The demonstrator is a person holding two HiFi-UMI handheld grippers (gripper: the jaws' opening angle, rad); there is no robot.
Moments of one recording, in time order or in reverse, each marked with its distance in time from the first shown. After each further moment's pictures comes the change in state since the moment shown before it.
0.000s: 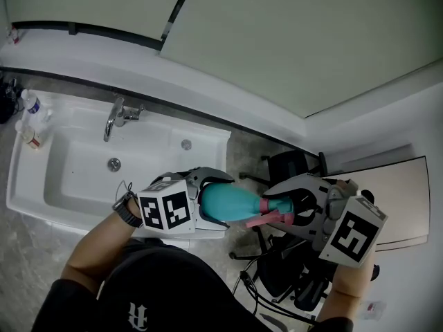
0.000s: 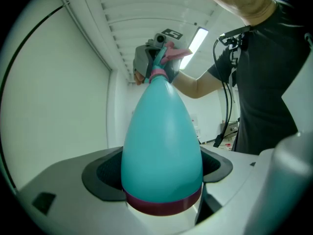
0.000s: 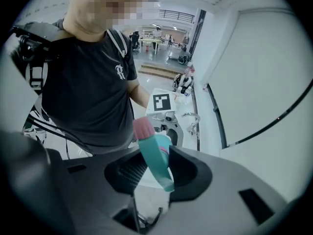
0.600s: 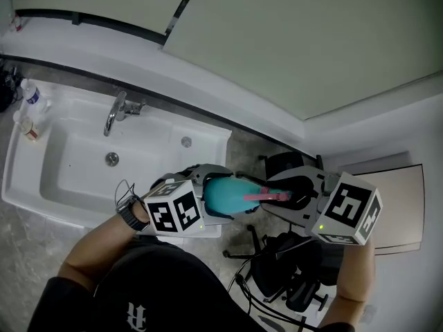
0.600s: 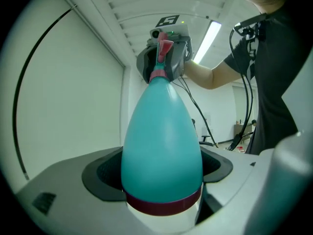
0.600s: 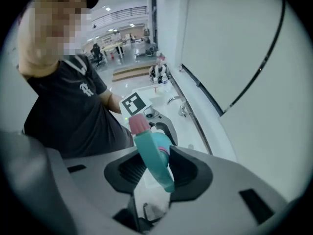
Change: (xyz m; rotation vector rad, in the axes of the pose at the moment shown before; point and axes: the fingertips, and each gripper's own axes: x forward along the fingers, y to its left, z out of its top) left arm 0.005 0.020 -0.014 -0.071 0.039 0.149; right arm 0.017 -0.028 -0.024 0.473 0.055 -0.020
